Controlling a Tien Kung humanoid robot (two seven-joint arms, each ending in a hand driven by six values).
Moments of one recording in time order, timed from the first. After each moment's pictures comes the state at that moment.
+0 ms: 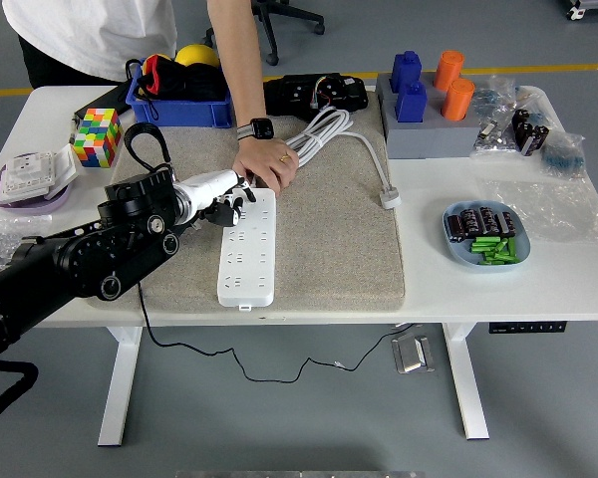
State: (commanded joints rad) left arm -0.92 0.14 -0.49 -0.71 1.53 -0.10 0.25; right arm 0.00 -0.23 1.39 0.41 -1.45 0.07 -0.26
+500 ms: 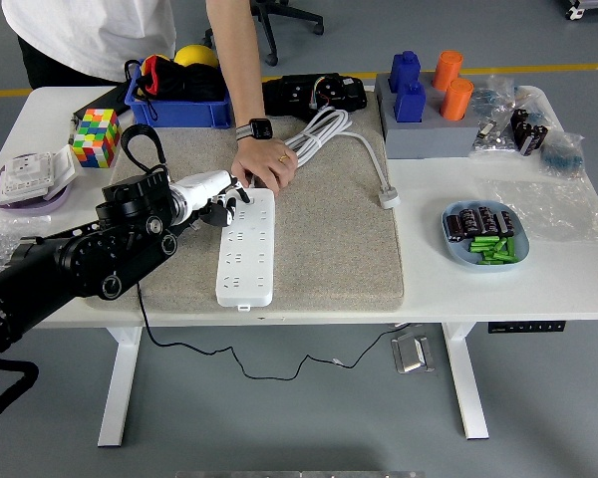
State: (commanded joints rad) left arm -0.93 0.13 -0.44 -0.66 1.51 -0.10 0.25; right arm 0.00 -0.23 1.39 0.41 -1.45 0.07 -0.26
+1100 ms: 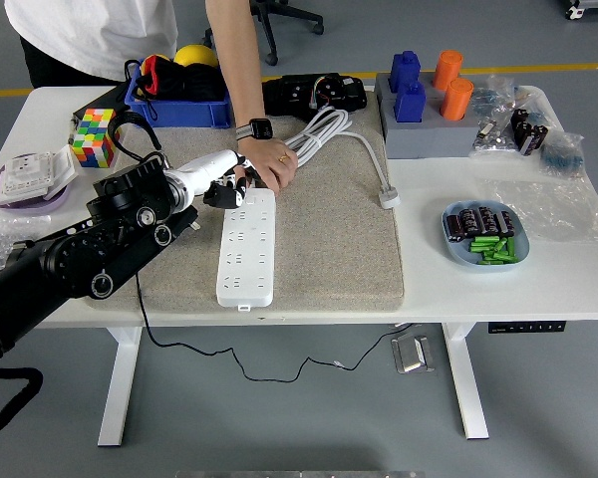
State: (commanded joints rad) left arm -0.83 0.16 -0.74 -0.84 1.63 -0.07 0.20; right arm 0.00 -0.23 1.39 0.41 -1.46 0.07 -0.26
